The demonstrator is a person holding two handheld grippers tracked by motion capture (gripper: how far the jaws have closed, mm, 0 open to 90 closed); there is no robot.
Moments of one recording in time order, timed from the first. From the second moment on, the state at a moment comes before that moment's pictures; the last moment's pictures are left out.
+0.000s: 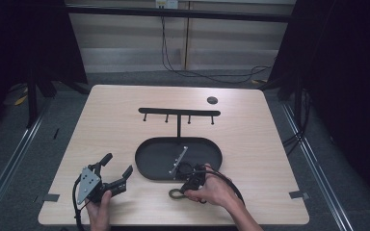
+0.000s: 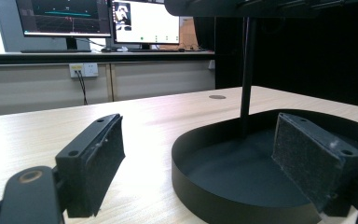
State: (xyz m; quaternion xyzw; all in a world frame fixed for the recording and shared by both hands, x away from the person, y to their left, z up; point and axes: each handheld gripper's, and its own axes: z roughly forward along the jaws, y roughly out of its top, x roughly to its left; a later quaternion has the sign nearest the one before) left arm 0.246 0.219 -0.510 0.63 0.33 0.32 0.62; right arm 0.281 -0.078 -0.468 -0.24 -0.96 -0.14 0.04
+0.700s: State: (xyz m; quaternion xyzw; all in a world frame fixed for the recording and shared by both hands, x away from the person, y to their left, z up) left arm 0.246 0.219 -0.510 0.63 0.33 0.32 0.62; right arm 0.291 -0.077 -0.436 -0.25 -0.96 -0.13 0.06
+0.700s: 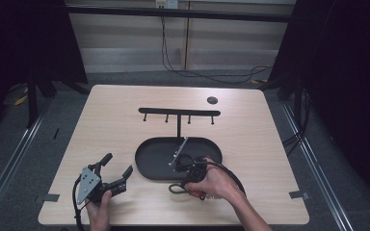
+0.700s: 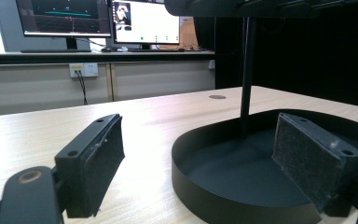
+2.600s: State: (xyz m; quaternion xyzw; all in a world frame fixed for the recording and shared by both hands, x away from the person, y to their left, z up) left arm 0.246 0.219 -0.510 0.63 0.33 0.32 0.63; right arm 0.317 -0.090 -0.333 -0.22 -0.97 -0.10 0.04
